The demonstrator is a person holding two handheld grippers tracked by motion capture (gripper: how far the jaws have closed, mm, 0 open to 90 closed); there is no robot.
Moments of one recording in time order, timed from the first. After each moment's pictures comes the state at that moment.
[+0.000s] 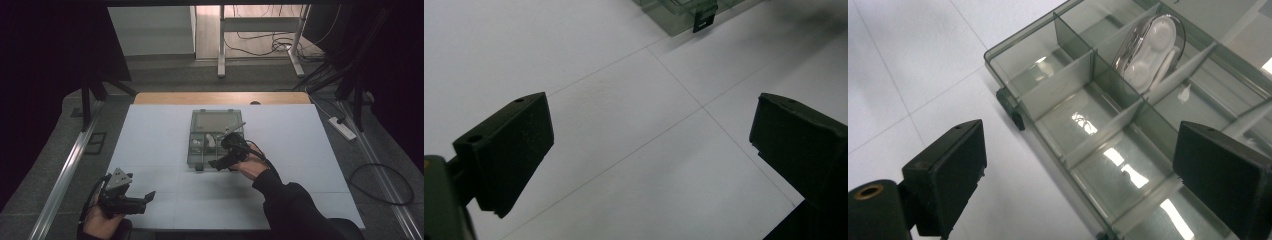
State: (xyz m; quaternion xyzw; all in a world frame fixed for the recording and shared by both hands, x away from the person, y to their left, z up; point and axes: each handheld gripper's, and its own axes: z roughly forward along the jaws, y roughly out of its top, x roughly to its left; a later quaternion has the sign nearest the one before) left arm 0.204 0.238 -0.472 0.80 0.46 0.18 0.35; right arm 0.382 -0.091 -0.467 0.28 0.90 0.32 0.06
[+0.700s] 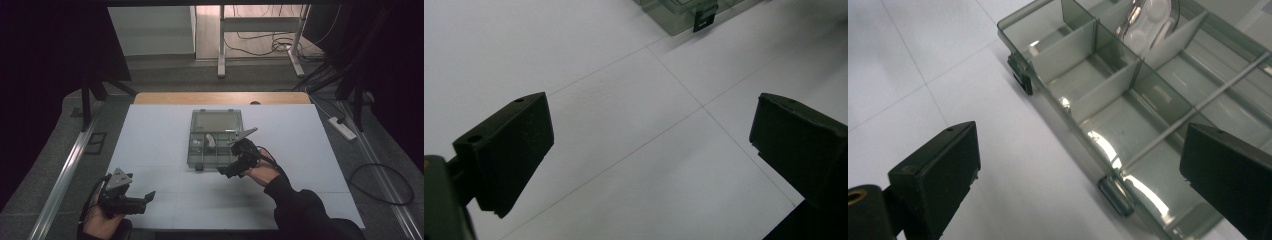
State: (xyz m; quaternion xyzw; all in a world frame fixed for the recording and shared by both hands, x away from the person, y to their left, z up) left arm 0.204 0.238 -0.472 0.80 0.46 0.18 0.35; right arm 0.362 -0.121 -0.463 0.28 0.90 0.33 0.06
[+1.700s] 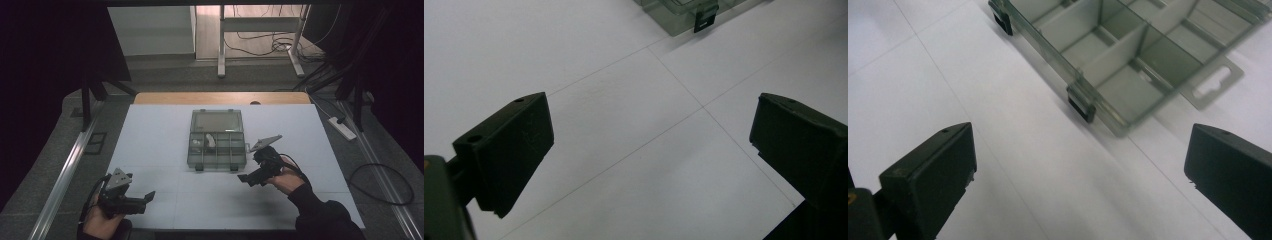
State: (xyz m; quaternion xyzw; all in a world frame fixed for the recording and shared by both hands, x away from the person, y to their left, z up) left arm 0.204 0.238 -0.472 0.80 0.46 0.18 0.35; right arm 0.342 -0.182 -0.460 0.30 0.90 0.31 0.06
